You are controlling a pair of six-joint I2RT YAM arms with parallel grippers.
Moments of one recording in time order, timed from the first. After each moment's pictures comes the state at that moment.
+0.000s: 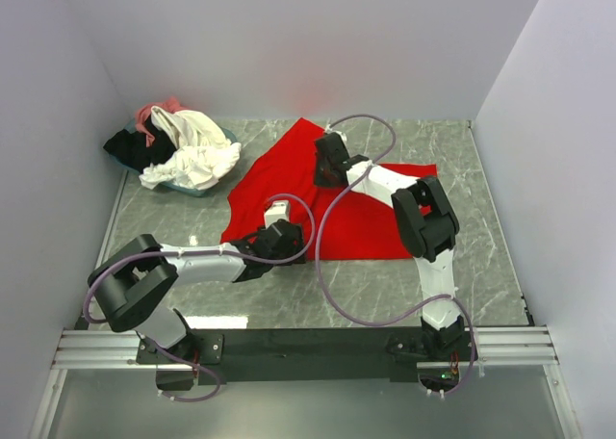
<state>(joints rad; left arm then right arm) -0.91 1.53 0.67 0.06 -0.34 -0.81 0.53 2.13 1.55 -0.26 0.14 0.53</state>
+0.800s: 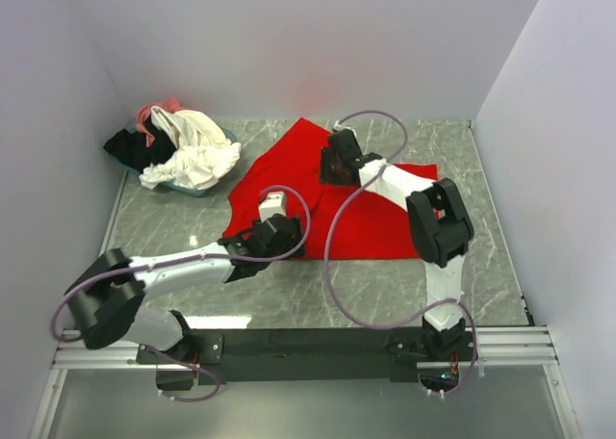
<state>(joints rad) -0.93 1.40 0.73 -0.08 -0.39 -0.83 0.49 2.05 1.53 -0.29 0.13 0.45</state>
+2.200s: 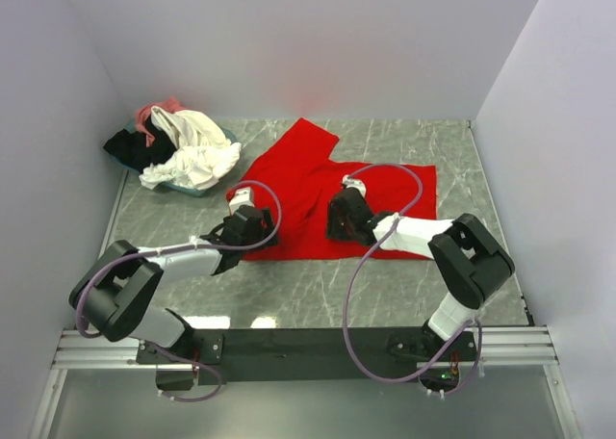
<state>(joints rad) -0.63 1.45 0.57 0.15 -0.28 -0.73 0.65 1.66 0.83 -0.04 0.17 0.61</state>
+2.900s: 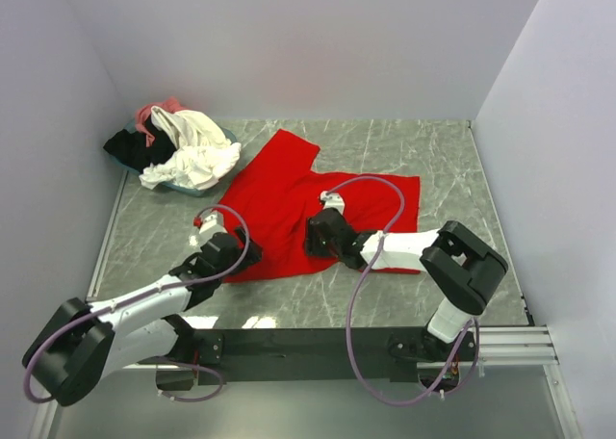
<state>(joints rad) -0.63 1.05 0.28 0.09 -0.30 -0.97 0.85 1.67 0.76 0.10 0.21 0.68</state>
